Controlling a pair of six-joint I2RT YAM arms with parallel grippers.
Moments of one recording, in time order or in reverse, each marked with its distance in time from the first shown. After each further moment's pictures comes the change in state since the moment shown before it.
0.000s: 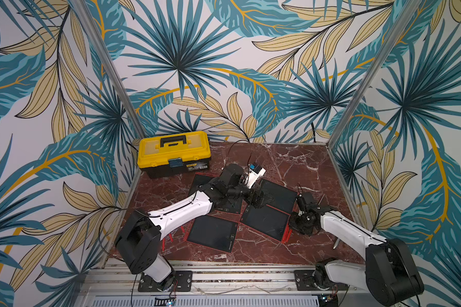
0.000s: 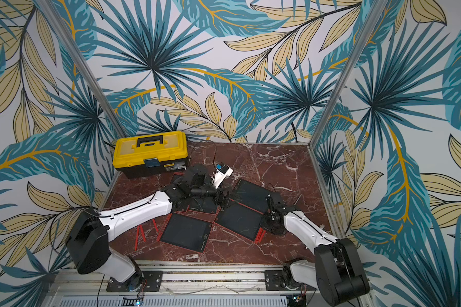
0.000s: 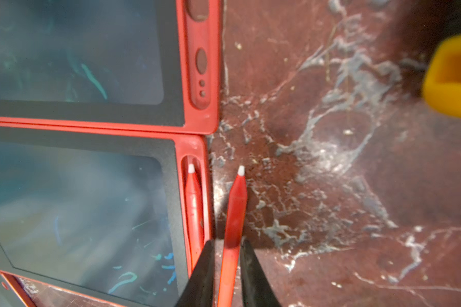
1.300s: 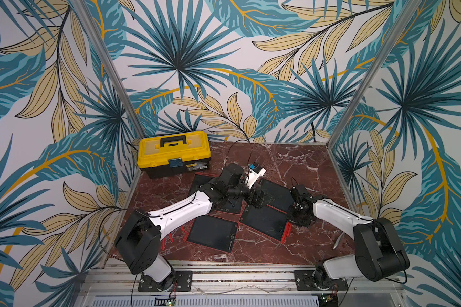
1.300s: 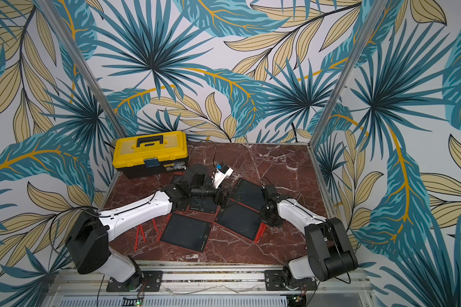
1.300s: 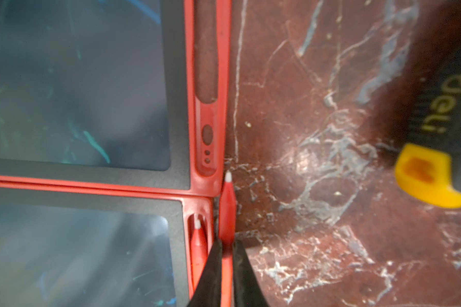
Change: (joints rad) left arm 0.000 0.000 0.000 0.009 0.018 -0.009; right arm 0.015 0.185 0.149 -0.039 0.111 -0.020
